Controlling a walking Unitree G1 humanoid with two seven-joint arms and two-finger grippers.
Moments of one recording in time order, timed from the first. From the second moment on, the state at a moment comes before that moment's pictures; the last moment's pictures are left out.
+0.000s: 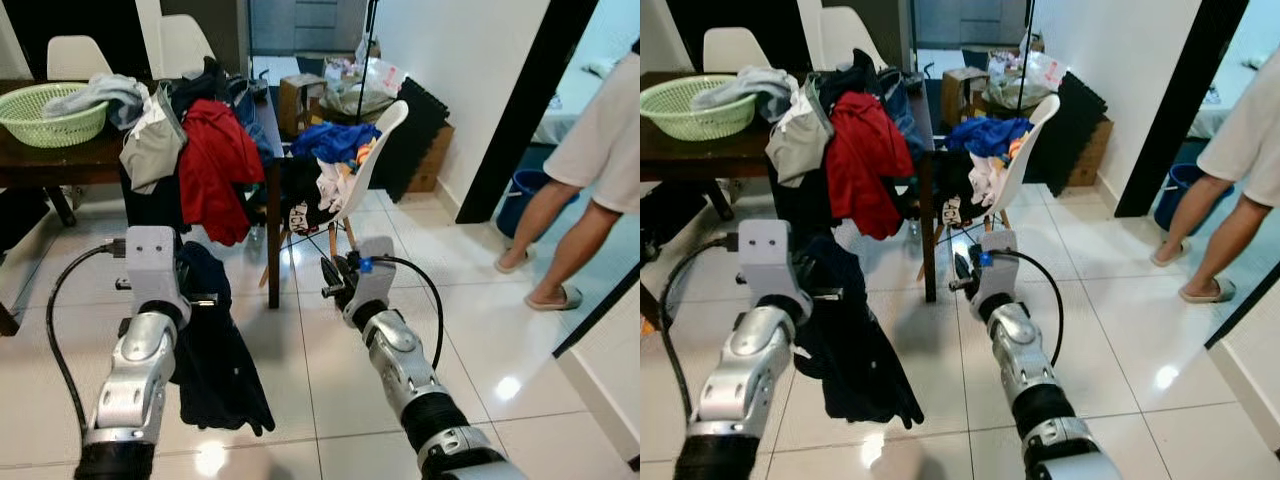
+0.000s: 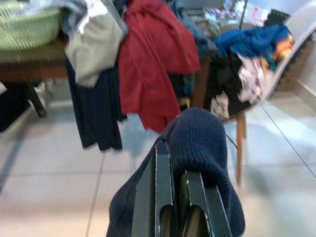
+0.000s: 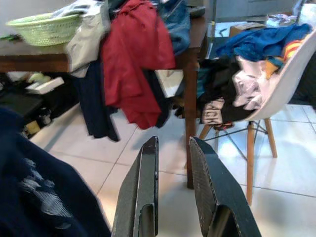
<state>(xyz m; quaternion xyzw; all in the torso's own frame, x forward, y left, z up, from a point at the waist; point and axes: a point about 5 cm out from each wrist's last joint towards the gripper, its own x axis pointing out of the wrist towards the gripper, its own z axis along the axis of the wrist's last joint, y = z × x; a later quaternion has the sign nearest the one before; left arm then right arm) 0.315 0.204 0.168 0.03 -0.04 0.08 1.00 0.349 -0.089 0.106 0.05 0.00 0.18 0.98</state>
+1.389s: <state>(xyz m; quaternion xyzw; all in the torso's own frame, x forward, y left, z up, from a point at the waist) 0.322 0.240 0.350 0.10 -0.27 0.08 0.95 0.343 -0.070 0.122 0.04 -0.04 0.25 0.97</state>
